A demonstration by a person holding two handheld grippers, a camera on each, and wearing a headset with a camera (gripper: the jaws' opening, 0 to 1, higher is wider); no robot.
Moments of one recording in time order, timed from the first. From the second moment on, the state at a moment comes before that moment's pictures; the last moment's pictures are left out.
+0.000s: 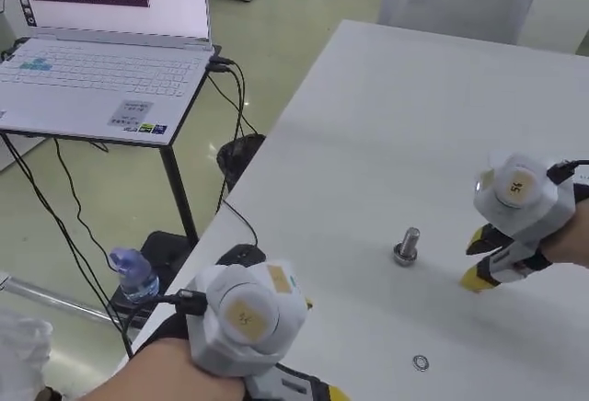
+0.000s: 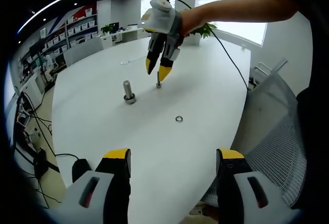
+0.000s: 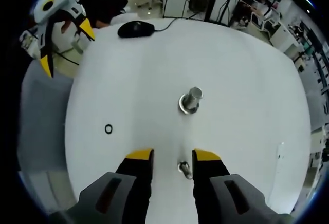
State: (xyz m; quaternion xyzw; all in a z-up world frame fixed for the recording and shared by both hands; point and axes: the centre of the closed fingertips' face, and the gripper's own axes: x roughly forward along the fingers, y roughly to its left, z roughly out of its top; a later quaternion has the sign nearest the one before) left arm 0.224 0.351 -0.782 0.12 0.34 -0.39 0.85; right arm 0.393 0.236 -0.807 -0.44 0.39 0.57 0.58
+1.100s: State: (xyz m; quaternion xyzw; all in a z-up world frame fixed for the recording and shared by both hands) left arm 0.213 0.348 -0.774 0.12 0.32 -0.39 0.85; right arm 0.290 0.248 -0.830 -0.43 0.38 0.61 0.54
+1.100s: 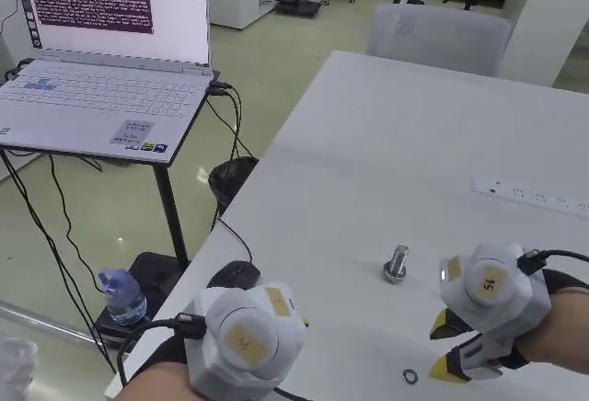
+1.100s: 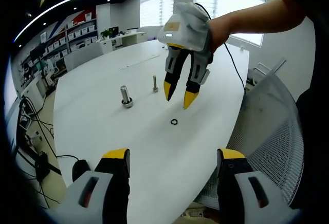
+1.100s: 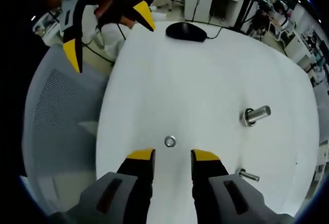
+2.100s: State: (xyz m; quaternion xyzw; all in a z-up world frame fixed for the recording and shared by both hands) left arm 0.212 0.354 -0.774 0.12 0.32 -0.39 0.85; right arm 0.284 0.258 -0.880 -0.44 0.39 0.60 0.55
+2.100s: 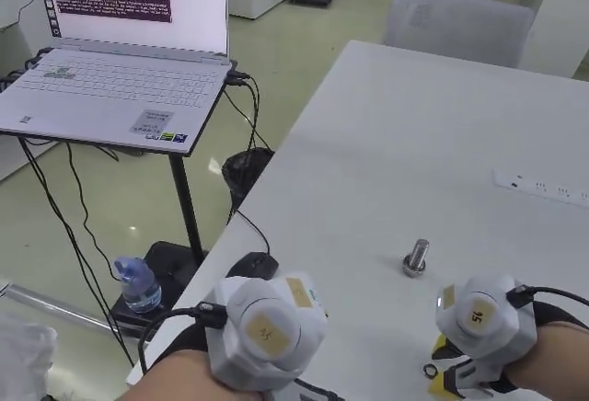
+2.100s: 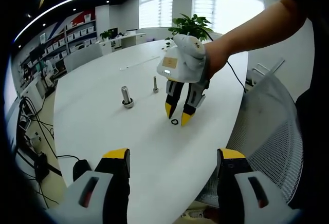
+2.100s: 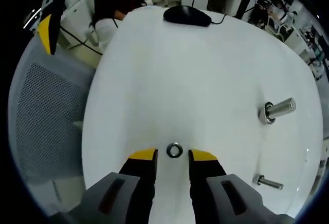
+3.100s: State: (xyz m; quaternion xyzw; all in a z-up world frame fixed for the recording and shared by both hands) left arm 0.221 0.351 -0.778 0.12 0.32 -0.39 0.85; right arm 0.289 0.259 -0.879 -0.46 0.41 0.58 0.54
